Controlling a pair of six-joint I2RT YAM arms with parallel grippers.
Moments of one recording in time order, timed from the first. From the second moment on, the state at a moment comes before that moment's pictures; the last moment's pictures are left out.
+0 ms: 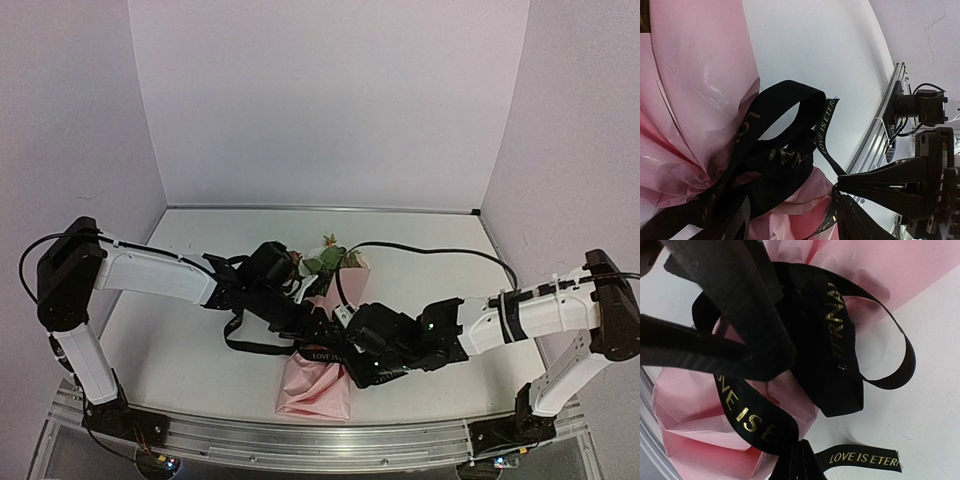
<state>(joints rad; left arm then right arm) -0.97 1.76 1.08 -0.15 0.50 -0.60 1.25 1.58 0.94 -0.40 0.23 0.56</state>
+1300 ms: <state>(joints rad) -1.01 1.94 1.26 -0.21 0.35 -0.48 1.25 1.43 0.81 -0.45 0.16 0.46</state>
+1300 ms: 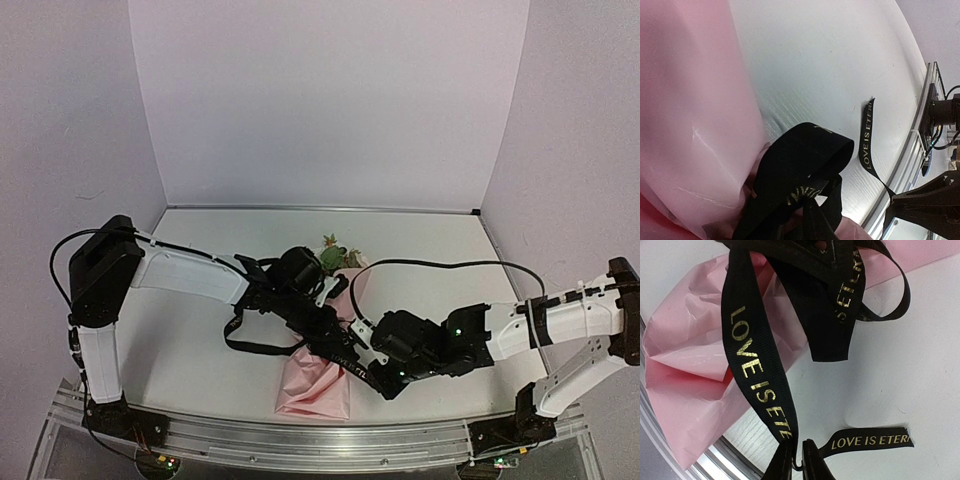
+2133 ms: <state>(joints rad) -0.90 1.68 0.99 0.10 0.55 -0.57 1.22 1.47 0.81 -0.51 0.23 0.43</state>
